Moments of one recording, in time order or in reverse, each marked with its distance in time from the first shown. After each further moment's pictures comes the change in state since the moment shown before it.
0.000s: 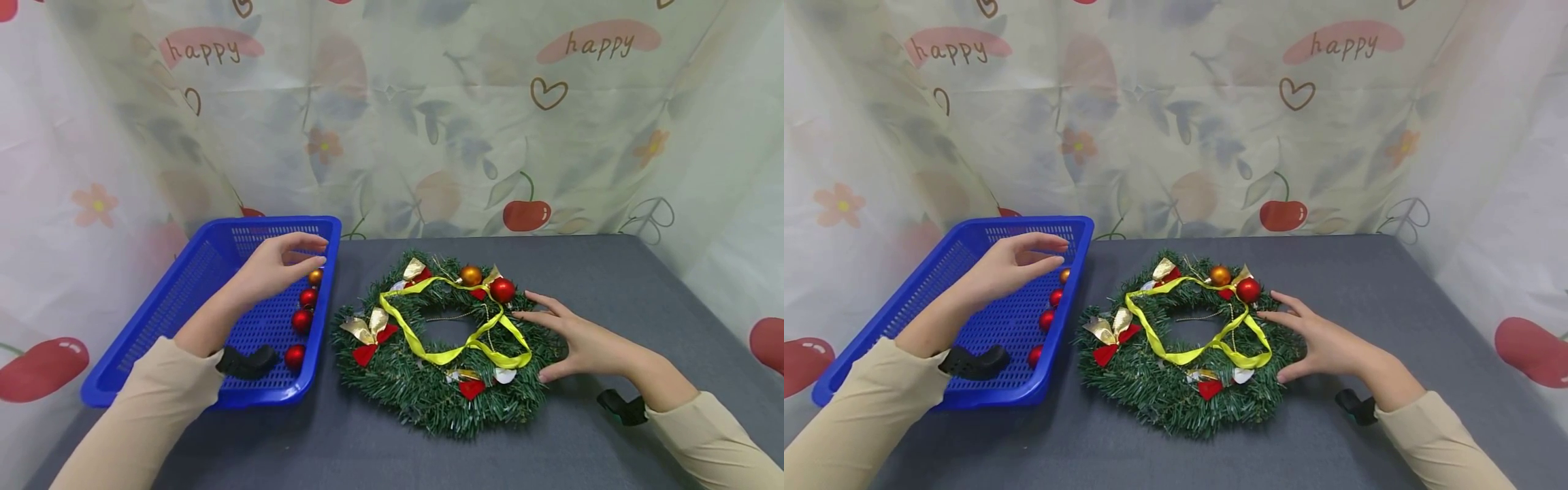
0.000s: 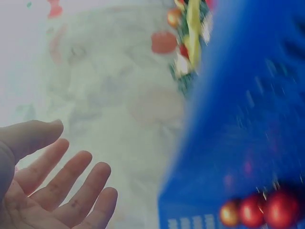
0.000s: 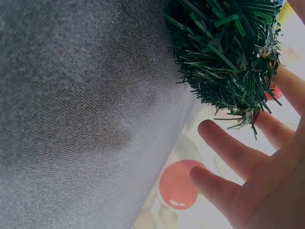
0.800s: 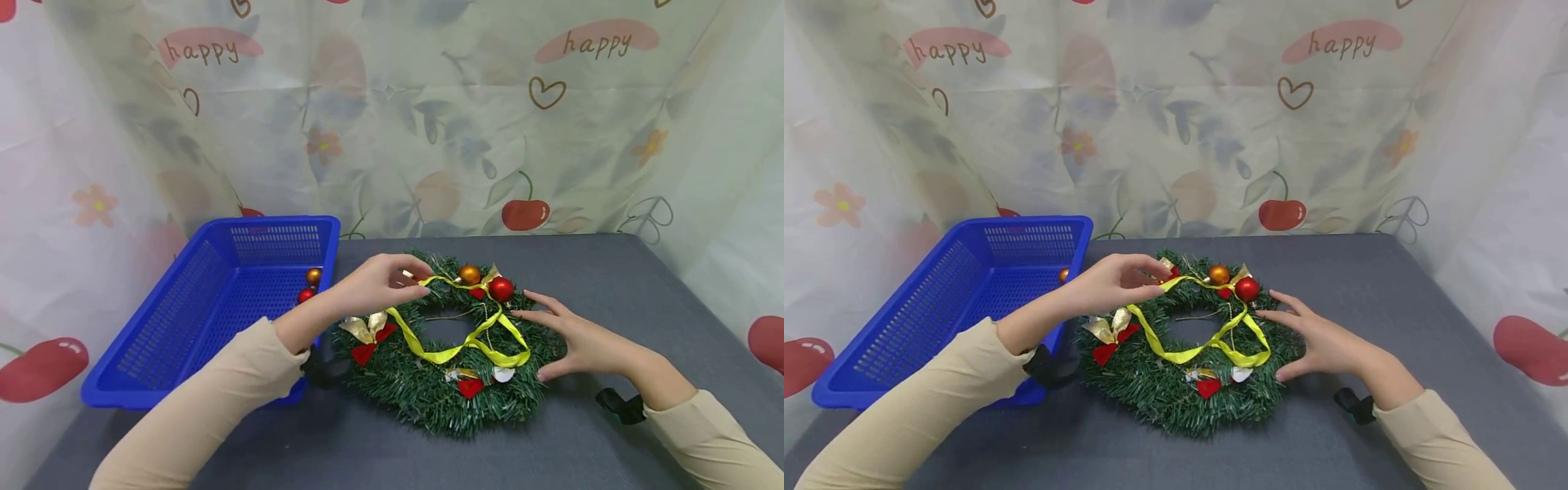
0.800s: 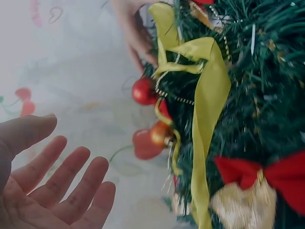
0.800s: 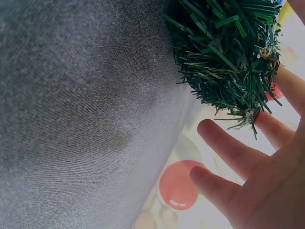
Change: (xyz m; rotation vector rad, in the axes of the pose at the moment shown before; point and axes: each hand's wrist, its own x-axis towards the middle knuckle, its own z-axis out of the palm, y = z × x) left_hand 0.028 0.067 0.089 0.007 -0.306 0.244; right_hand 0.000 -0.001 0.000 0.000 -0.004 0.005
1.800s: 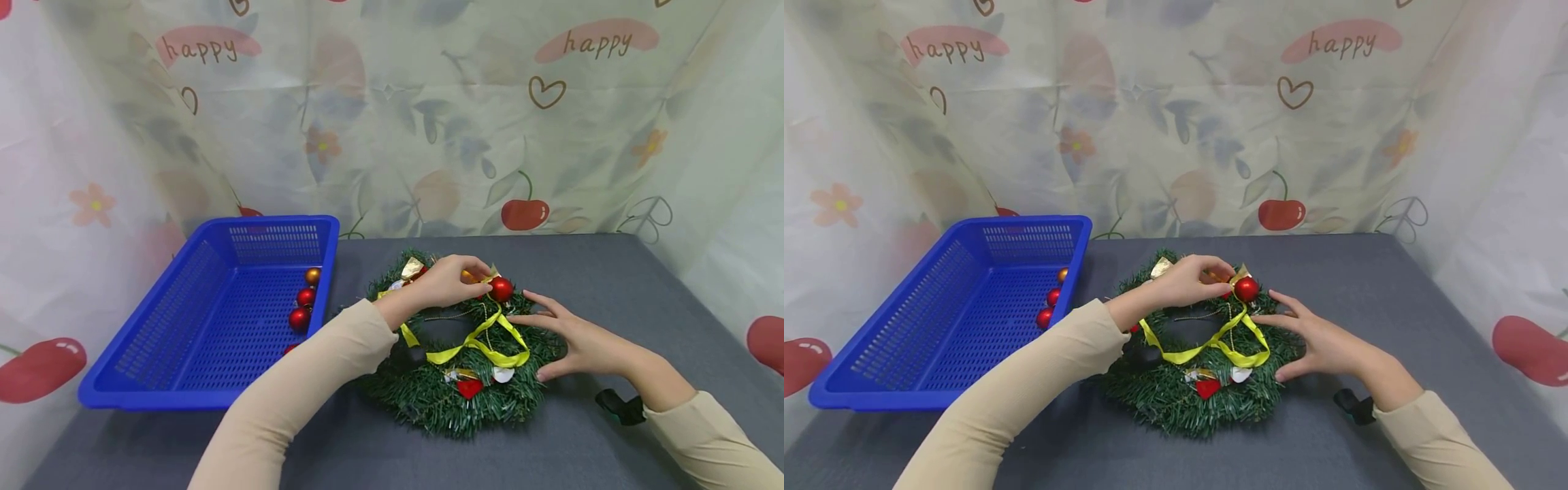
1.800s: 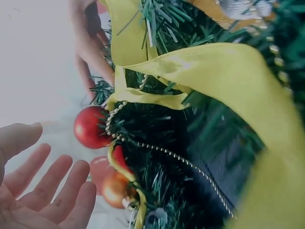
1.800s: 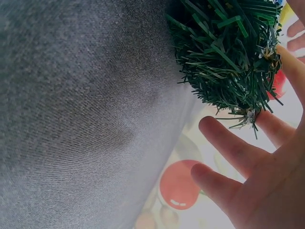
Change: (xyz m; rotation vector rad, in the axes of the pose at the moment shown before) left_hand 0.091 0.000 0.063 0.053 -0.021 -0.024; right_hand -0.001 -0.001 0.000 -0.018 0.004 -0.025
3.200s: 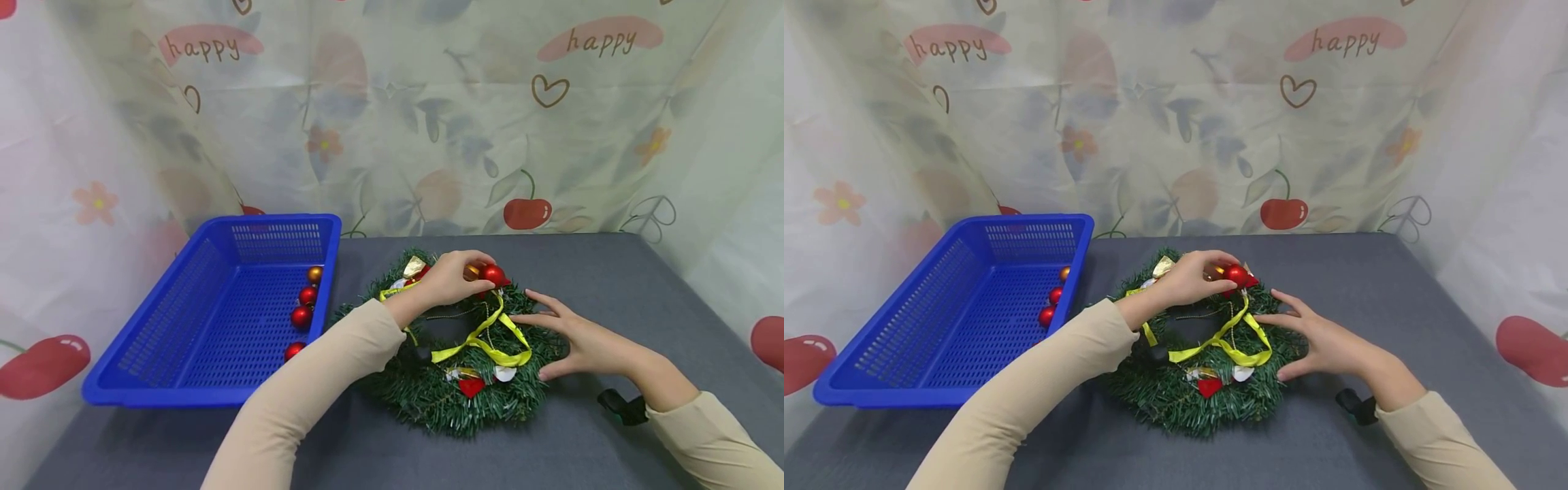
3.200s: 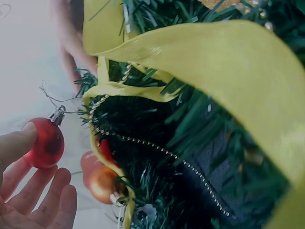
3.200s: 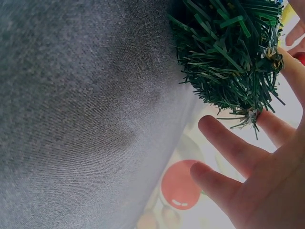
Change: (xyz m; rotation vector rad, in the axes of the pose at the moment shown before) left_hand 0.007 -0.004 0.006 0.017 0.098 0.003; right_hand 0.000 0.000 -0.001 0.030 -0.010 -0.013
